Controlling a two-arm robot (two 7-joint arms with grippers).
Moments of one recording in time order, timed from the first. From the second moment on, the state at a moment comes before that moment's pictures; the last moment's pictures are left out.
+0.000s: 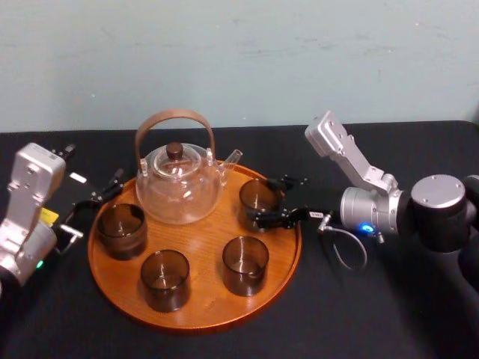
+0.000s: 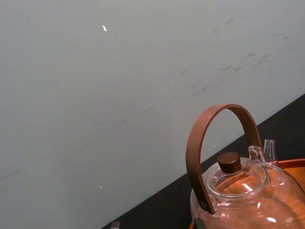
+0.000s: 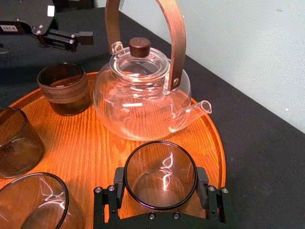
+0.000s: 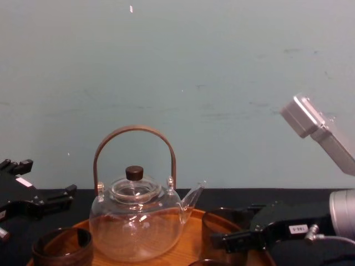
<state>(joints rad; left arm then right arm) -0.20 0.60 0.45 -1.41 -0.25 -0.12 0.03 0.58 0.39 -0.63 -1.07 0.32 0.14 0.68</state>
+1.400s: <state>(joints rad) -0.20 0.60 0.45 -1.41 -0.25 -0.12 0.03 0.56 0.42 -0.62 -1.11 0.35 0.15 0.69</state>
